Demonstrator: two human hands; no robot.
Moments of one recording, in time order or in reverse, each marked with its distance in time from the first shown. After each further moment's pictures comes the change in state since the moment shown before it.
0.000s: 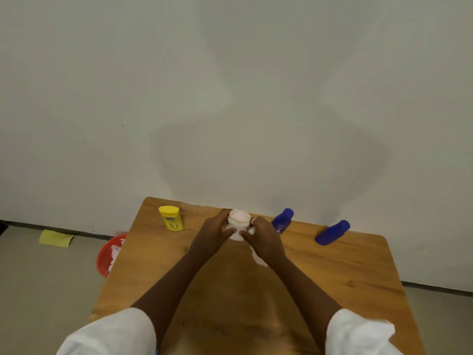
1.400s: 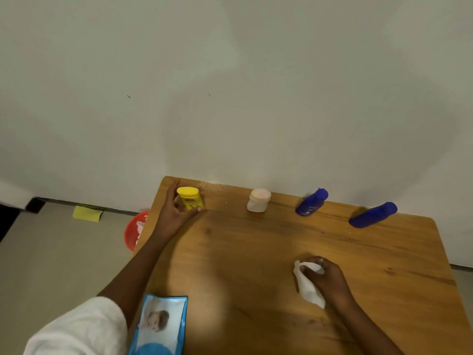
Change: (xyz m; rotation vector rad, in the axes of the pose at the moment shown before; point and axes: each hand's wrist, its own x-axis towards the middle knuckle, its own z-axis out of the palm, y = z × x) left_hand -0.029 -0.116 -0.093 -0.139 0.287 -0.335; right_hand -0.088 0.111 0.017 0.445 -0.039 0.380
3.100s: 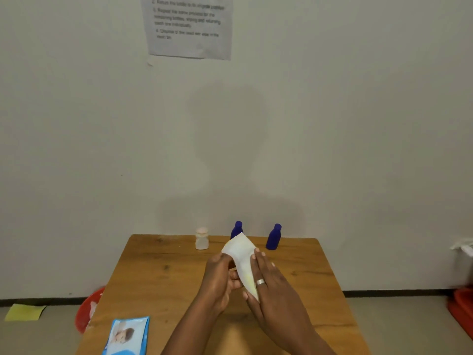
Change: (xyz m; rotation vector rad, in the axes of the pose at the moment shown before) left_hand -0.346 0.272 0.095 -0.761 -0.328 -0.304; right_hand -0.305 -0.083 -0.089 -0.808 0.282 -0.664
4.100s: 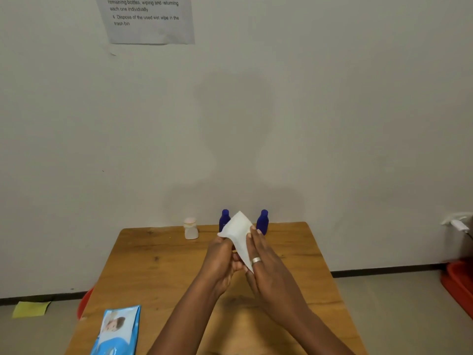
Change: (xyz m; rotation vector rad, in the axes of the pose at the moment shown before) left_hand -0.010 -0.014 0.060 0.058 -0.055 0.033; right_hand -0.016 0.041 -0.011 0.078 0.236 -0.086
